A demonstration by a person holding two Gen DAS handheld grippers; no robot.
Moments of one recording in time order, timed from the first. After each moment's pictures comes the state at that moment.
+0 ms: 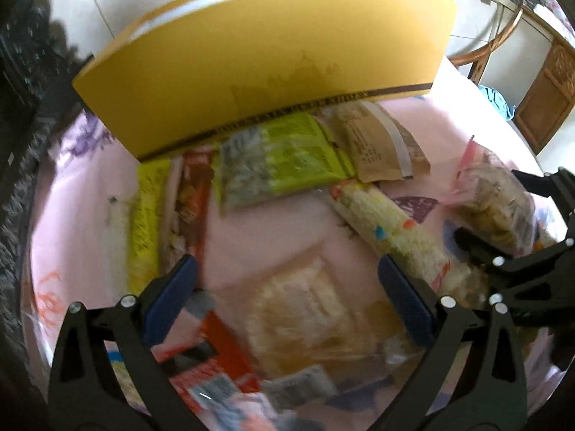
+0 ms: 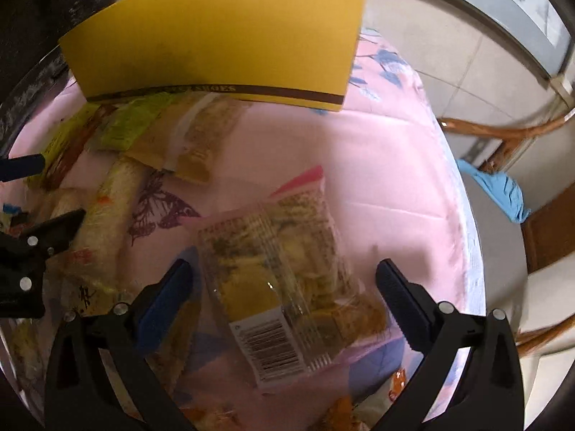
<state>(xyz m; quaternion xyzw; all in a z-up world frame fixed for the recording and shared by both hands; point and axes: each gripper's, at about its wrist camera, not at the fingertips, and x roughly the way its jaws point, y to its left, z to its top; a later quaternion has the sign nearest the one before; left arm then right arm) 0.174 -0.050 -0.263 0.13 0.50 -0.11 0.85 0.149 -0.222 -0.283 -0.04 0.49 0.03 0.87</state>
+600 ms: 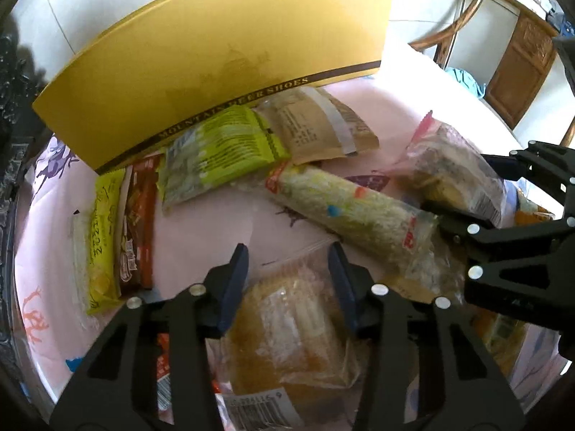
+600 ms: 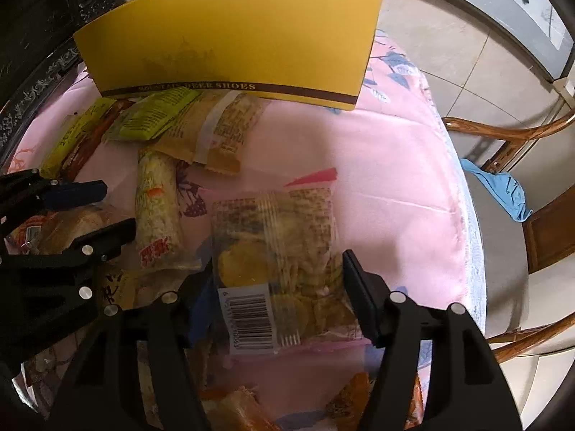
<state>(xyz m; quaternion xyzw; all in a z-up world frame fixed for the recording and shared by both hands) 0.155 -0.069 -0.274 0.16 0.49 -0.17 0.84 0.137 -0.203 -0.275 -0.04 0.49 0.03 0.87</state>
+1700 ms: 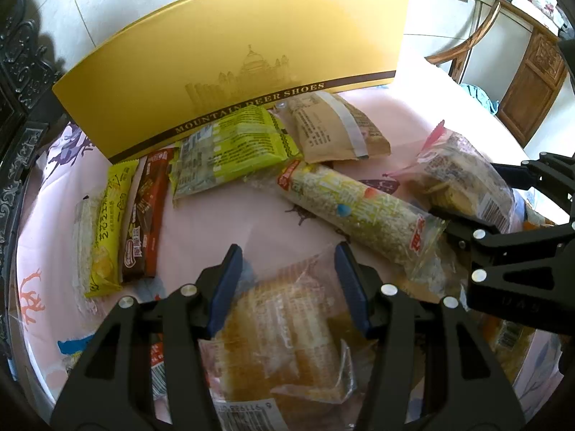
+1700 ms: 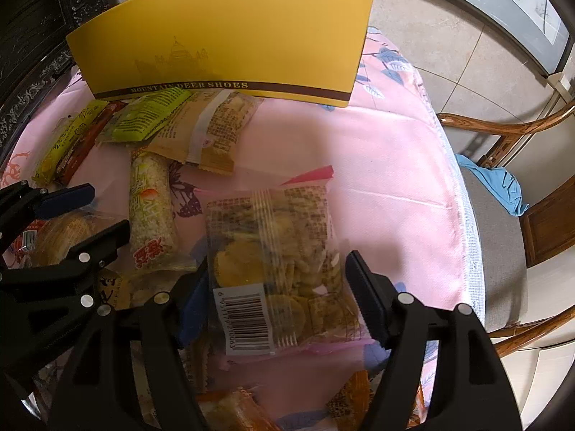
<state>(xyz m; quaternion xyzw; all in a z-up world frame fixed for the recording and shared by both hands) 0.147 -0.062 -0.276 0.14 0.47 -0.14 0.86 0.140 -0.204 -0.276 -0.04 0.50 0.02 0.87</state>
